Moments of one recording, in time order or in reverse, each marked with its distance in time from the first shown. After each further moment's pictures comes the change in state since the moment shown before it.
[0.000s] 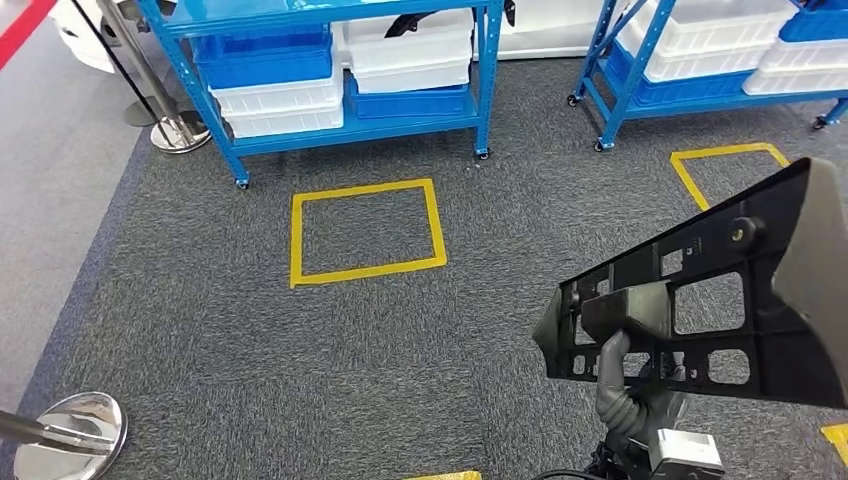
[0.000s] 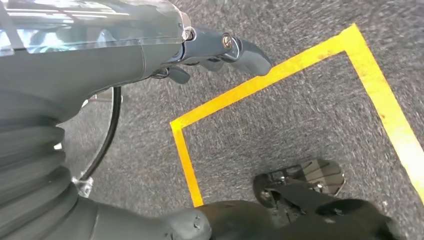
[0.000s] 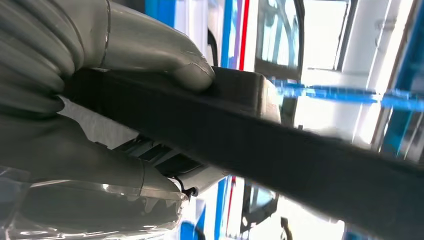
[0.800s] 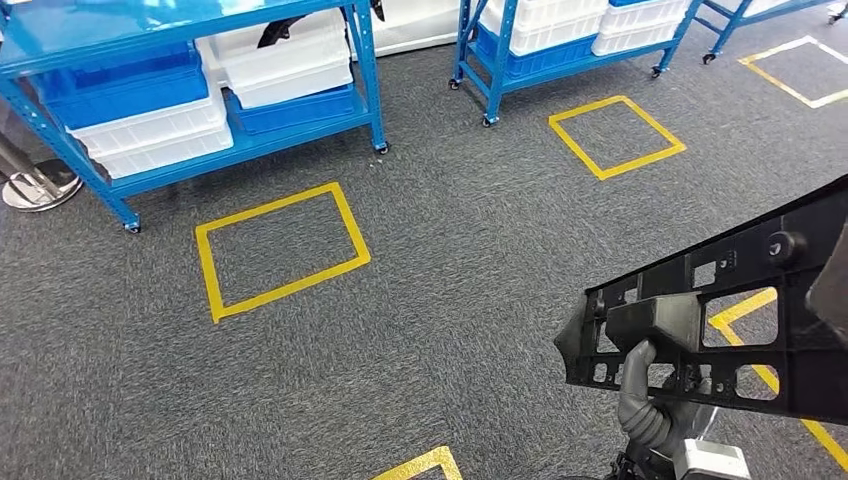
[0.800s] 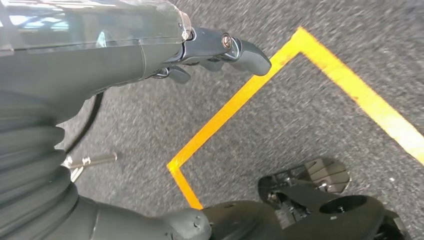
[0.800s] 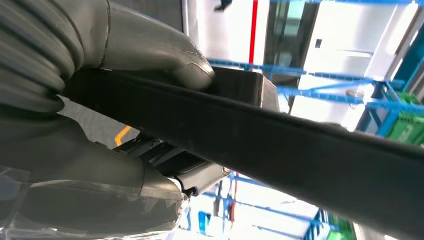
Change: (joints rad) left arm 0.011 -0.006 0.001 0.000 -0.023 -0.001 -0.019; right arm 0.037 0.000 -0.073 -0.030 0.005 0.021 0.005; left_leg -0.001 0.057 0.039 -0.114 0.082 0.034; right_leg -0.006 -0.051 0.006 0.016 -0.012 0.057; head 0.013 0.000
